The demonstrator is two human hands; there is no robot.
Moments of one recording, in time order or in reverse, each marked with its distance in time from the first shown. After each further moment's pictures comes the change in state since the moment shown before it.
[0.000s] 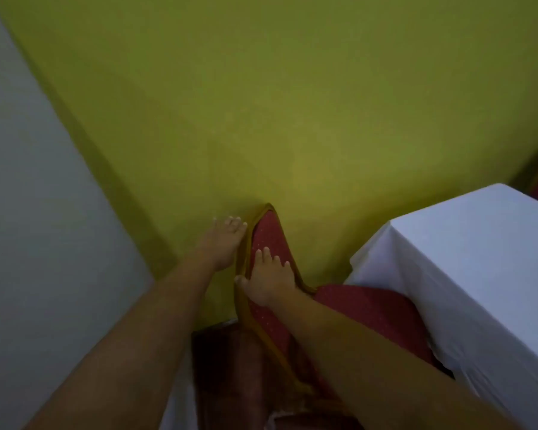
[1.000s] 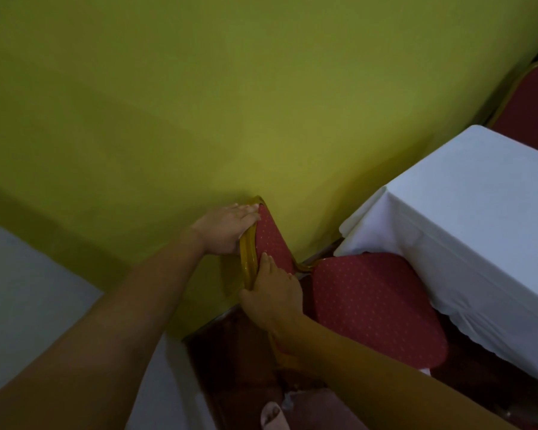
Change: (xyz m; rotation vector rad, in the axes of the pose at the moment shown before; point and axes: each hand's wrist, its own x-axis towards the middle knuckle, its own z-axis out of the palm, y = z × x) left_hand 0.144 -0.063 0.035 -0.120 0.136 0.653; right_hand 0.067 -0.030 0.020 0.251 0.143 0.295
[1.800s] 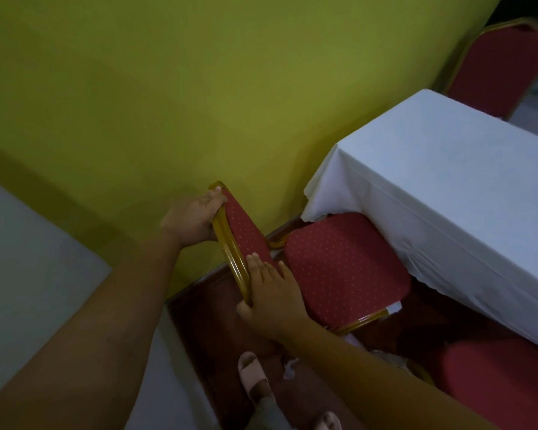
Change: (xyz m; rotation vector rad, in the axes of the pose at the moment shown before) left_hand -0.061 0.132 0.020 -0.150 0.153 -0.189; right_hand -0.157 0.112 0.025 -0.175 0.076 -0.288
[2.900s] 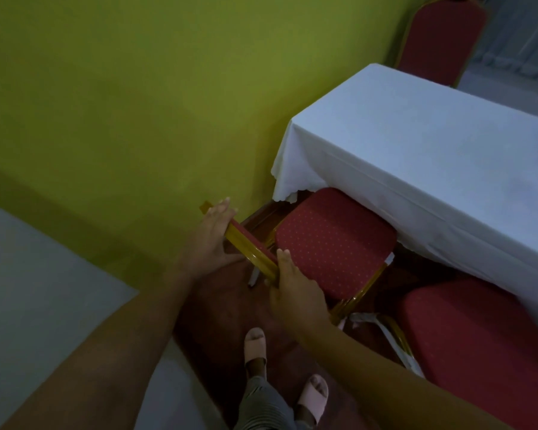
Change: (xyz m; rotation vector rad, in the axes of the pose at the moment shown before) left_hand -0.056 0.160 0.057 -0.207 0.192 0.075; right_hand -0.142 0.051 -0.014 0.326 0.110 0.386
